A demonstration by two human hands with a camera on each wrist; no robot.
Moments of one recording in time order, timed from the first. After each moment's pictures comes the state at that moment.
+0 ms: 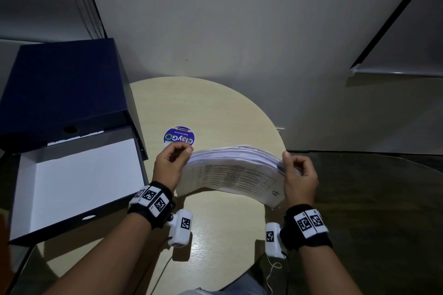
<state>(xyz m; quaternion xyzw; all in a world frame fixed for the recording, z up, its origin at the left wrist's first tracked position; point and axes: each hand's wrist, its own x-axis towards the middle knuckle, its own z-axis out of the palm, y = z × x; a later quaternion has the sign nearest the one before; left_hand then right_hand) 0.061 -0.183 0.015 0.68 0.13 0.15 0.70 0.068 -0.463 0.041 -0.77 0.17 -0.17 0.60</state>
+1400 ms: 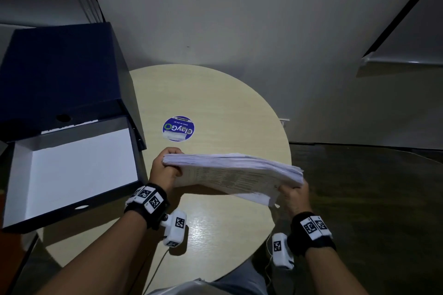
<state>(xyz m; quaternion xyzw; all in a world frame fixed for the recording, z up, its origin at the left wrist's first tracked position) 0.044 -0.188 0.000 0.68 0.23 0.05 0.69 0.051 -0.490 0.023 -0.70 0.18 0.06 0.69</state>
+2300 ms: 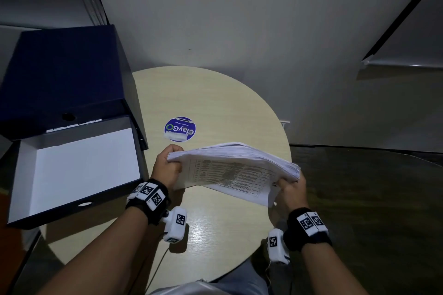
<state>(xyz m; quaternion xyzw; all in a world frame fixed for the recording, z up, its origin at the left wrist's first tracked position) 0.049 -0.192 0.009 0.70 0.21 0.04 0.68 0.060 -0.485 0.014 -0.74 0.16 0.04 0.65</state>
